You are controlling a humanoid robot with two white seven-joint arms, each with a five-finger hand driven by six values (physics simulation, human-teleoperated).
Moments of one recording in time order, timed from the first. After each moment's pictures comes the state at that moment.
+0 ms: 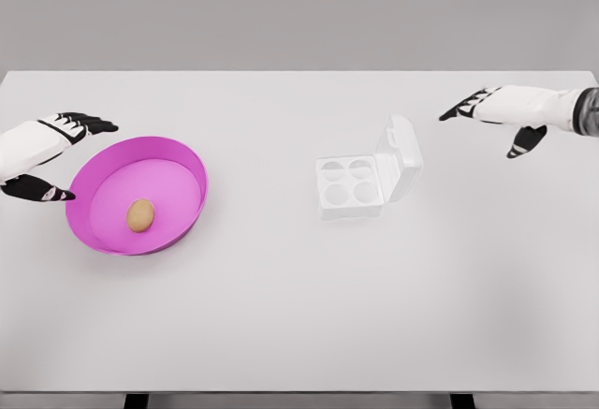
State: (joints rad) left arm -0.21 0.86 -0.13 -1.43 -0.33 -0.61 -0.40; right arm -0.85 -0.75 0.69 -1.06 0.49 -0.61 0.61
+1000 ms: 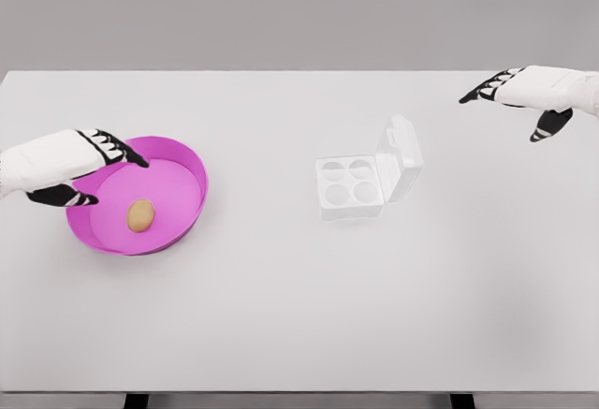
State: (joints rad) left arm -0.23 0.84 -0.14 -1.59 -0.40 -0.61 -0.61; right arm -0.88 -0.80 0.69 -1.09 0.50 -0.61 0.61
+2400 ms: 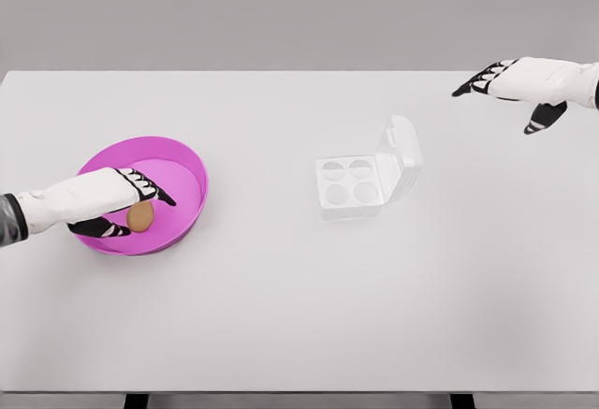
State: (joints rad) left arm -0.21 0.74 -0.20 -1.54 -0.48 -0.61 -0.61; right arm -0.90 -0.80 0.69 -1.12 0.51 -0.61 0.61
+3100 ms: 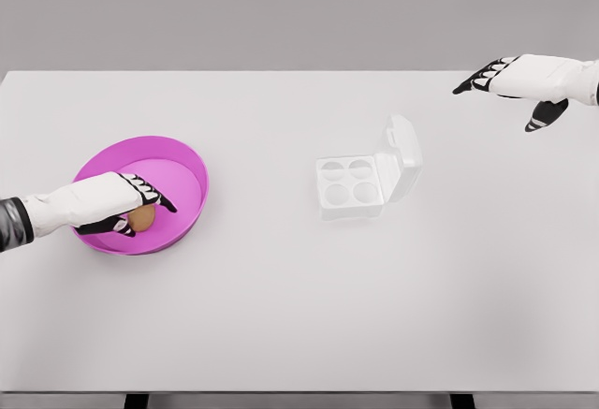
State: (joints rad) left arm -0.21 0.73 -0.22 -1.52 -0.48 -0.61 -0.61; right arm -0.90 -0.80 0.69 -1.12 0.51 -0.61 0.61
